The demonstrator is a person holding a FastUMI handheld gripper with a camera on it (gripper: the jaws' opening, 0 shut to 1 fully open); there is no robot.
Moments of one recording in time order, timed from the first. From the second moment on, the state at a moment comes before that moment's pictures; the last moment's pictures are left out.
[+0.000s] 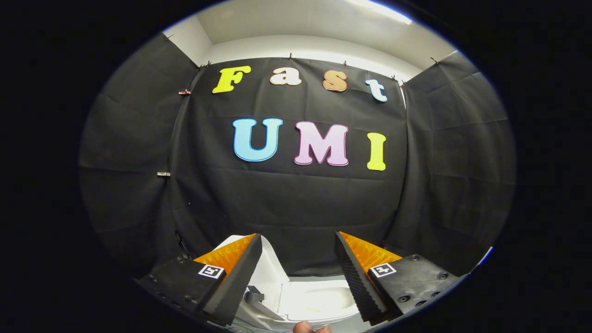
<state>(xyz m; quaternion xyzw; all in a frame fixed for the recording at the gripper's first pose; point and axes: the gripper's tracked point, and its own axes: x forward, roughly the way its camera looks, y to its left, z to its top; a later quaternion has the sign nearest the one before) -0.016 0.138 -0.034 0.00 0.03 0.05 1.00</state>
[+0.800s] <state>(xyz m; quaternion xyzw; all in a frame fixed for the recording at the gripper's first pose) -0.018 0.136 -0.036 0.00 0.03 0.05 1.00</state>
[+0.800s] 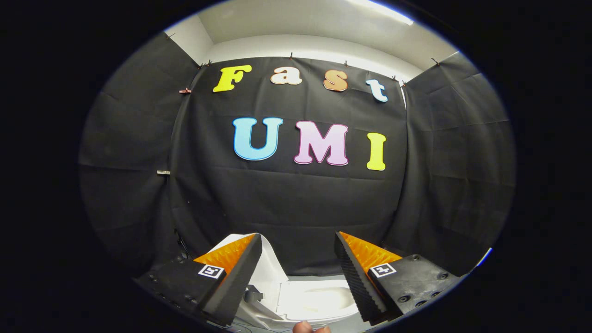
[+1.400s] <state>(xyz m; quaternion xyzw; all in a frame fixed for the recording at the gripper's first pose) -0.019 0.138 -0.039 0.00 0.04 0.05 1.00</state>
